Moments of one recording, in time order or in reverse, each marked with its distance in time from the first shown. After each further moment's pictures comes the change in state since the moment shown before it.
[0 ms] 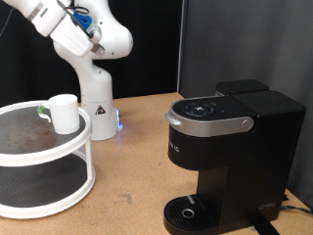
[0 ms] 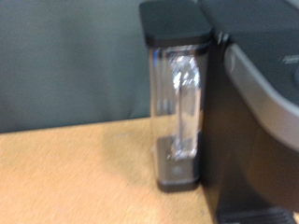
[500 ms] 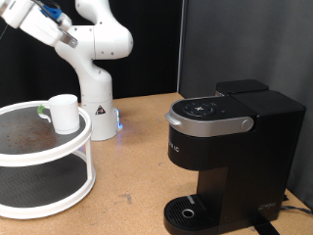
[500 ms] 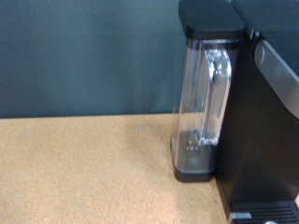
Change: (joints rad) arm -0.043 -0.025 -0.154 0.044 -0.090 -0.156 -0.144
